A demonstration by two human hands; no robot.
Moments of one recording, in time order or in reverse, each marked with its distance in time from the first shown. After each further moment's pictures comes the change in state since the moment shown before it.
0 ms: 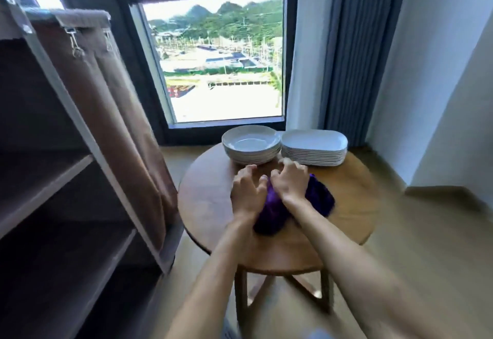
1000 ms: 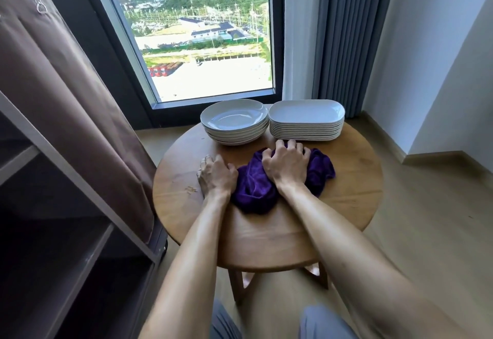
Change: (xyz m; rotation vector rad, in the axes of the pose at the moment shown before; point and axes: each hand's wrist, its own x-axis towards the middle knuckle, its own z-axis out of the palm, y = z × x) left_hand 0.059 -0.065 0.038 0.500 -0.001 -0.109; right_hand 0.038 0.043 0.037 -0.331 0.126 -0.058
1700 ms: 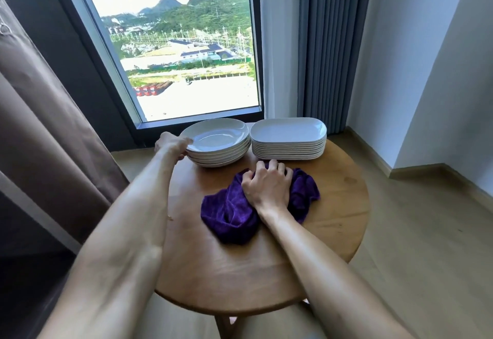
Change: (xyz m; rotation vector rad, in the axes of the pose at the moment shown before) left_hand 0.140 0.018 -0.061 -0.436 -0.169 -0.366; right_hand 0.003 0.001 0.008 -0.008 0.035 -0.006
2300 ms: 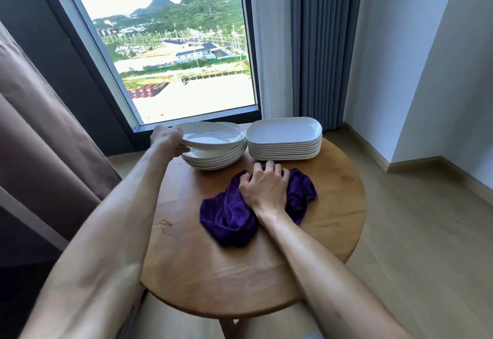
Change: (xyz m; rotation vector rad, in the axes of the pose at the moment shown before) left_hand -0.007 0.030 -0.005 -0.116 0.026 0.027; right_hand -0.001 0.000 -0.004 0.017 -0.012 0.001
